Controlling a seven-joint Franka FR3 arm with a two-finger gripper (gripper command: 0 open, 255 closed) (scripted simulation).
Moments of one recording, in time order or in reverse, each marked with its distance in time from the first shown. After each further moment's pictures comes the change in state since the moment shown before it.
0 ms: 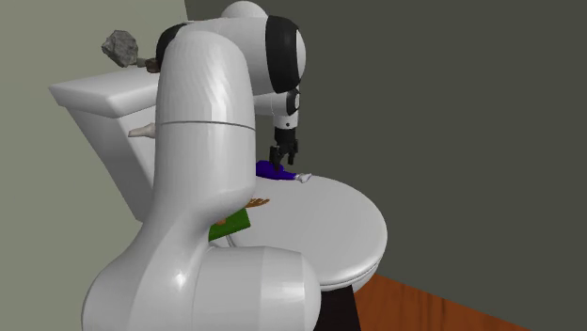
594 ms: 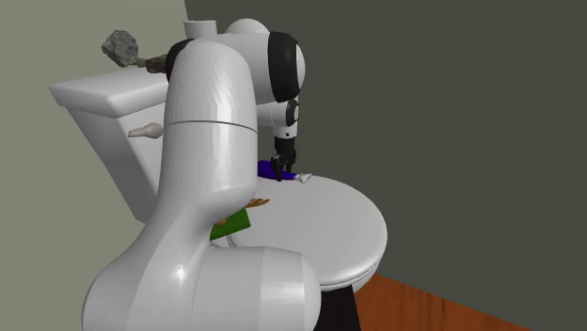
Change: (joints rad) arm -0.006 0.081 0.011 0.026 0.010 0.054 -0.015
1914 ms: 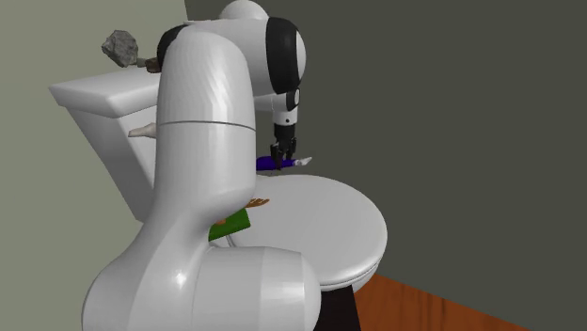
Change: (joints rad) arm 0.004 -0.075 -0.009 0.016 -0.013 -0.092 0.008
